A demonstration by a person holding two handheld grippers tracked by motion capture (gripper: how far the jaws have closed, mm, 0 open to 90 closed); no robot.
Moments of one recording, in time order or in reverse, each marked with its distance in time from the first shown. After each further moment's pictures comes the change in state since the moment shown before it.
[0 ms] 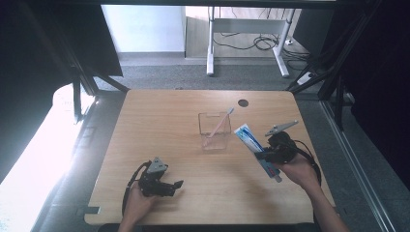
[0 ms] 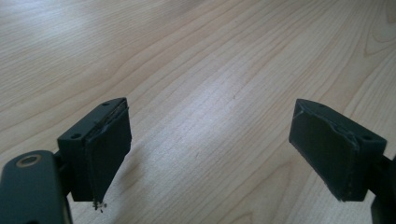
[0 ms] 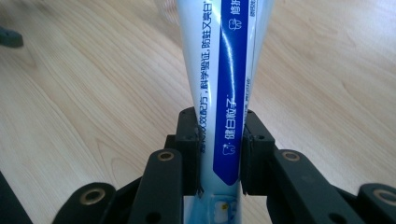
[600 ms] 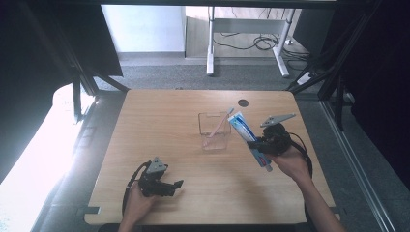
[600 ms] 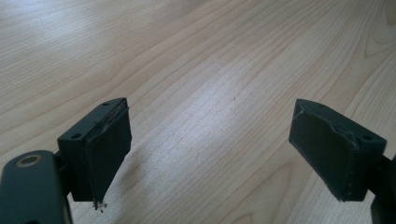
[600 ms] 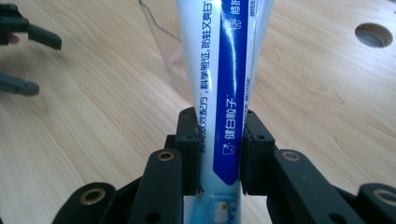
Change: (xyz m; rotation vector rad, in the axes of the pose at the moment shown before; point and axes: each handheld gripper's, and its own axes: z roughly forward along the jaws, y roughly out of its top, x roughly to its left) left arm 0.000 0.000 0.000 -0.005 0.007 0.001; right arm 0.006 0.028 -0.001 -0.127 -0.007 -0.019
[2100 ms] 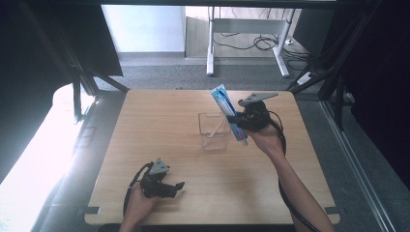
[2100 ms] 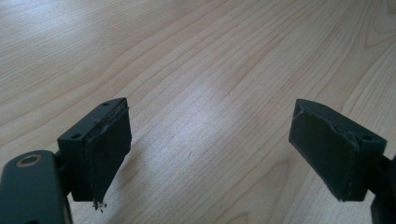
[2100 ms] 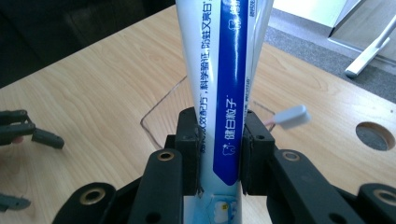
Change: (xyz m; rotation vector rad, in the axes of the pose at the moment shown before) left arm -0.003 -0.001 0.004 0.023 -0.006 0.020; right arm -0.001 0.071 0.035 -0.206 0.013 -0.016
